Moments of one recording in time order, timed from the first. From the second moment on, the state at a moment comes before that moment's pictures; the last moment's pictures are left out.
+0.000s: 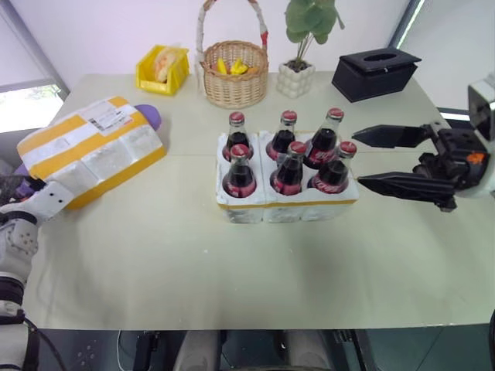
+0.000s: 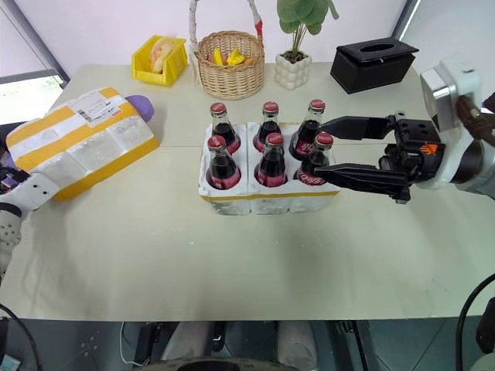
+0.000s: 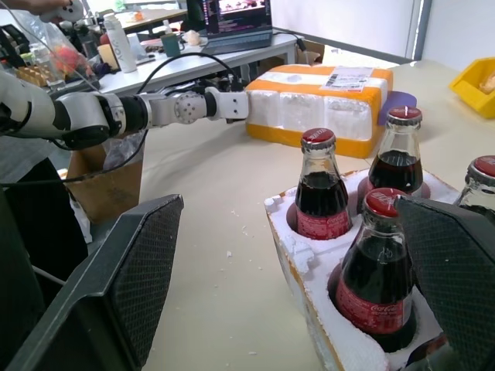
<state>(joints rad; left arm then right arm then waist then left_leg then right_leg) -0.42 0.94 0.05 0.91 0.48 -0.18 0.07 -0.49 -1.06 -0.39 -0.31 1.11 0.90 1.12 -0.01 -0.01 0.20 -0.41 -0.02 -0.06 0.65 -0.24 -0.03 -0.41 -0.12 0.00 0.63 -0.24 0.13</state>
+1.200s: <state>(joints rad) -0.83 0.95 -0.02 0.25 0.28 -0.06 -0.42 -0.22 -1.06 -0.43 -0.22 0.87 0.73 1.17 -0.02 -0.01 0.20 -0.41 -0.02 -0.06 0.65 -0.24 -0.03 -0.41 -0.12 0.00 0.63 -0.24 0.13</state>
